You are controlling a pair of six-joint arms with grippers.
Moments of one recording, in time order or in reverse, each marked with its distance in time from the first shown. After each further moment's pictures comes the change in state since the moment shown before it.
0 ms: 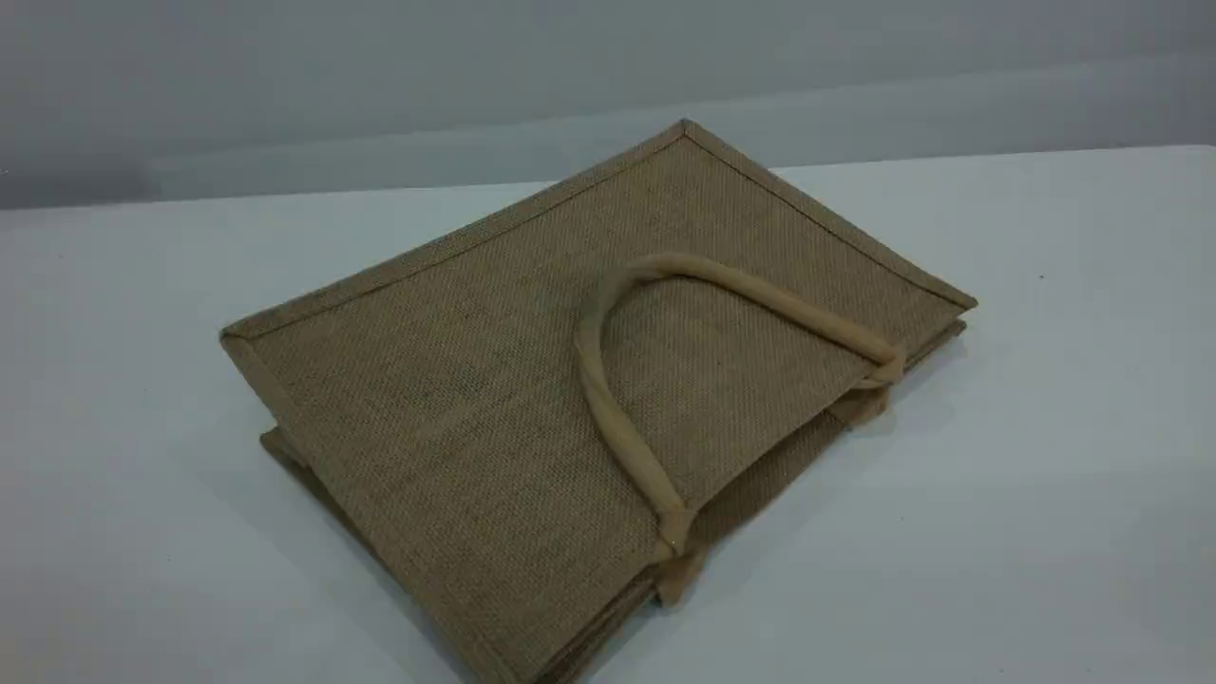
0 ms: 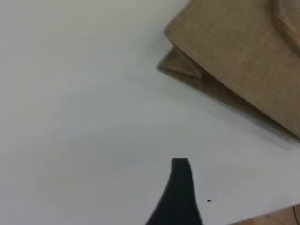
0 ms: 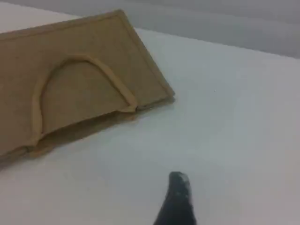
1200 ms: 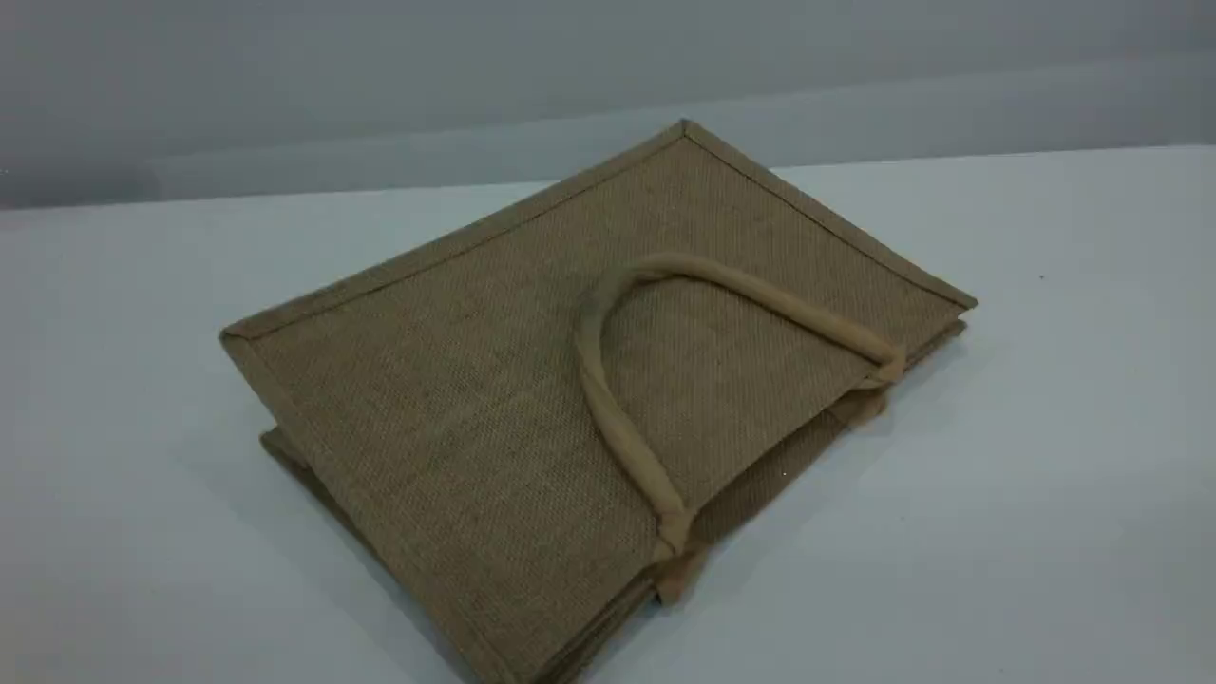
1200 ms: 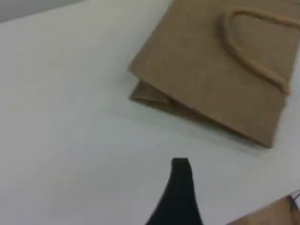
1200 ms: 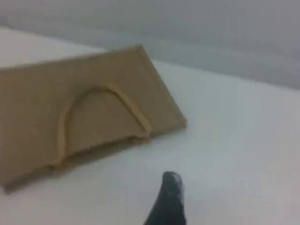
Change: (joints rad) left arm 0.000 0.006 -0.142 -0.103 0.080 0.158; right arm 0.000 -0.001 -0.111 0.048 0.056 -0.019
